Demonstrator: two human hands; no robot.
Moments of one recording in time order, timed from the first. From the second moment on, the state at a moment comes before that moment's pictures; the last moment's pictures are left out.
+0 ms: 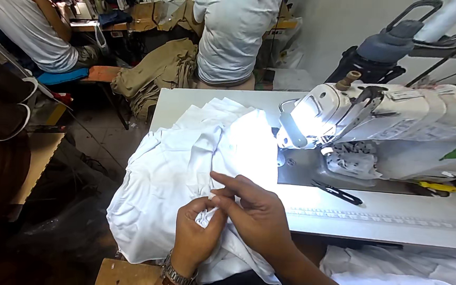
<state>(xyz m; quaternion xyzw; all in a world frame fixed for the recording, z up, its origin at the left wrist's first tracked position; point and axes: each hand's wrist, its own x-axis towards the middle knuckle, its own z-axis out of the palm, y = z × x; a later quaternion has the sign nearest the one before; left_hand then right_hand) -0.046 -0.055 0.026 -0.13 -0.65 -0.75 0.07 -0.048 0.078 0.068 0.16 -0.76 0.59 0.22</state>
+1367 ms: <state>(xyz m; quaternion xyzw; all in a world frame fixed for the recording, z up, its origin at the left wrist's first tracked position) -0.019 -0.091 -0.016 -0.35 -0.78 -0.45 0.26 -0.271 -0.087 0.025 0.37 -0.90 0.19 -0.10</state>
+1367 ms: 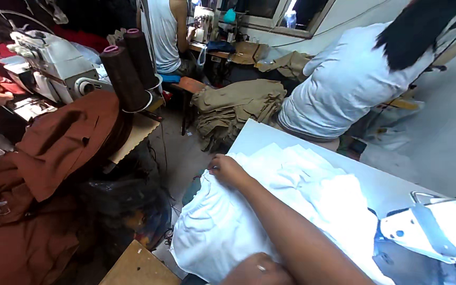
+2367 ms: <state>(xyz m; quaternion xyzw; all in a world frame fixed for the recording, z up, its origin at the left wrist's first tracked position) -0.004 -0.207 -0.008 0.14 -0.70 -0.65 0.26 -0.210 0.042 0.102 0.43 -0.81 0.38 0.09</state>
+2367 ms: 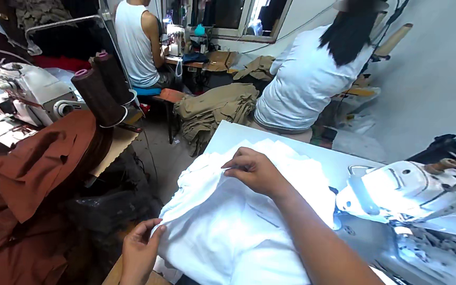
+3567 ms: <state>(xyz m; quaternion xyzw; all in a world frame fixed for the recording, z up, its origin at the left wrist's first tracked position) -0.061 -0.118 0.049 -0.23 -0.67 -0.66 0.23 -0.170 0.080 0.086 0.47 -0.55 0.64 -0.26</state>
